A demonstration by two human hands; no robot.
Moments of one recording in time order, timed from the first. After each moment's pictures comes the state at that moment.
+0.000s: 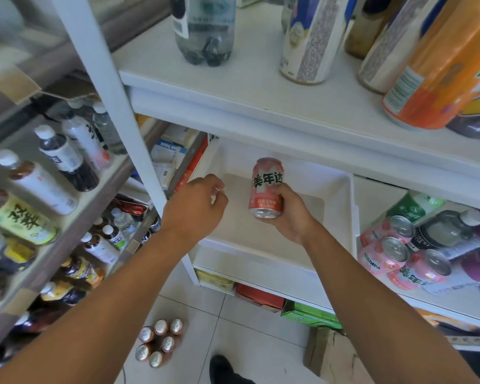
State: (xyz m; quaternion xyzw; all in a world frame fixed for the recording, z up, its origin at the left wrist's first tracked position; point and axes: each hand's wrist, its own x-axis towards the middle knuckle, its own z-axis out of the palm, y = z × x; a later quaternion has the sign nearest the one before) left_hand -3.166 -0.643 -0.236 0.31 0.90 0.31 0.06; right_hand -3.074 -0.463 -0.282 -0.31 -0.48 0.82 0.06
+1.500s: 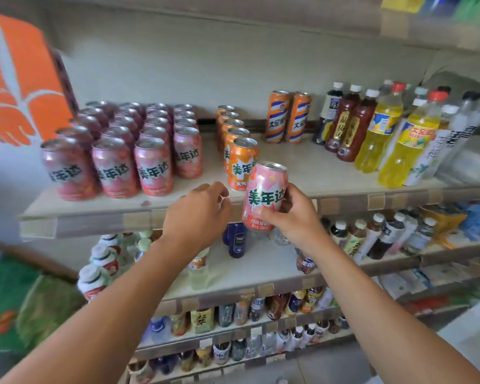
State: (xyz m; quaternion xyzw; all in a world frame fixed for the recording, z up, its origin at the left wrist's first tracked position) left_hand -3.012 -1.233 -0.093 -0.12 0.94 0.19 -0.27; right_hand -3.106 -1.055 -0.104 0.27 -0.73 0.63 -0.06
